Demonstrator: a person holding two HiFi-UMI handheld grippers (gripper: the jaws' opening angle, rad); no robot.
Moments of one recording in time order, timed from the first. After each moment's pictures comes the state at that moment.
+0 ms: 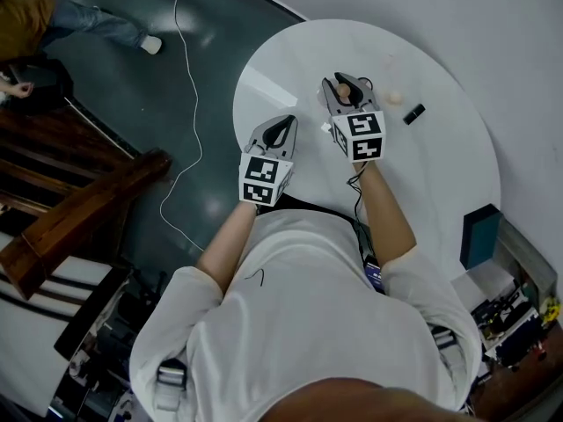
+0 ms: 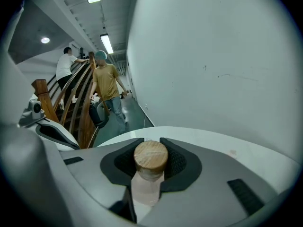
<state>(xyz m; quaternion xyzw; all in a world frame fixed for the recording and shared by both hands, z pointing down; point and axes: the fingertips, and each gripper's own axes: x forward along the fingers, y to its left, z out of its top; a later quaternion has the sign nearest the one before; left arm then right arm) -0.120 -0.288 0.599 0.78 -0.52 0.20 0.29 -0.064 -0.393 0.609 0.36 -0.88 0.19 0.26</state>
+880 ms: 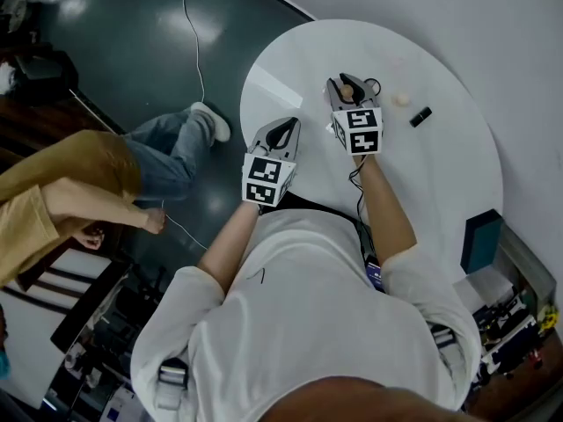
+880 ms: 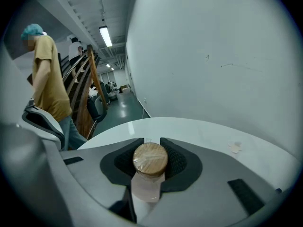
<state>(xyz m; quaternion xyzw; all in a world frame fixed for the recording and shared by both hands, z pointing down) -0.131 -0.275 0.604 0.77 -0.53 0.20 0.29 -0.071 -0.391 0.642 0.36 -0.86 0.19 0.29</state>
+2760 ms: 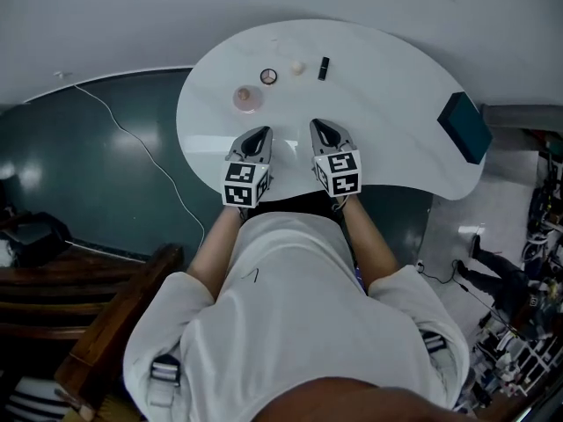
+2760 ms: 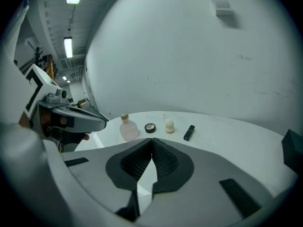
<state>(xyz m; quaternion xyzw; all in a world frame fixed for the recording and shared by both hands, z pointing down) -0.005 -0.243 0.576 0.89 -0.32 0.21 0.23 0.102 -0.226 0.584 0.60 -0.74 0.23 0.22</state>
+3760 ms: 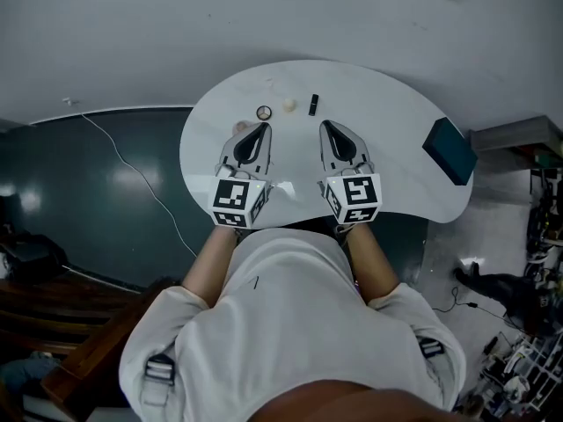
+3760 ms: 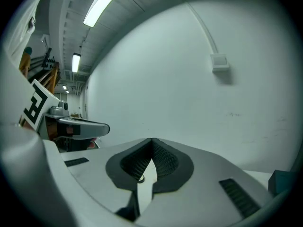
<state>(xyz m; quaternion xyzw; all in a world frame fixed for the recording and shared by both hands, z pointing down) 0.018 -0.276 0.395 0.93 -0.34 0.07 0.09 0.127 -0.244 0.397 0.65 -0.74 0.09 0.11</state>
